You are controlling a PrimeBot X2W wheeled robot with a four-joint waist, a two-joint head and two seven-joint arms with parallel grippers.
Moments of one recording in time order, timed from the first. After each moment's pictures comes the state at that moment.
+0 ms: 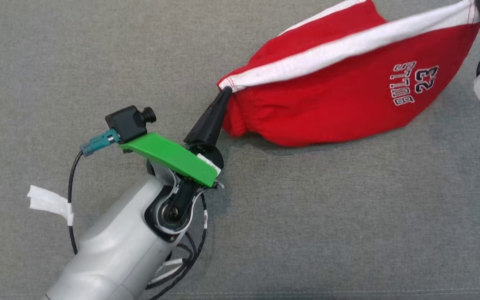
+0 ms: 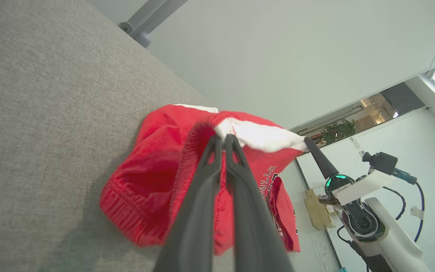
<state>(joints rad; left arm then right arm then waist) -0.69 0.23 -0.83 0.31 -1.48 -0.13 -0.24 -0.83 -0.65 0.42 0.47 0.72 0.13 -0.06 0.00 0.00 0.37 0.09</state>
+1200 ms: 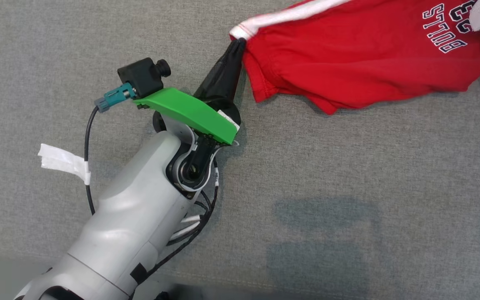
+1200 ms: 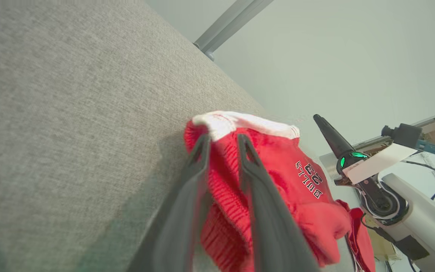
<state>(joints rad) -0.88 0.08 -0.79 0.57 -1.37 -0.13 -0.26 -1.33 -0.54 0.84 1.01 0.80 0.13 -0.26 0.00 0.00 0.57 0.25</state>
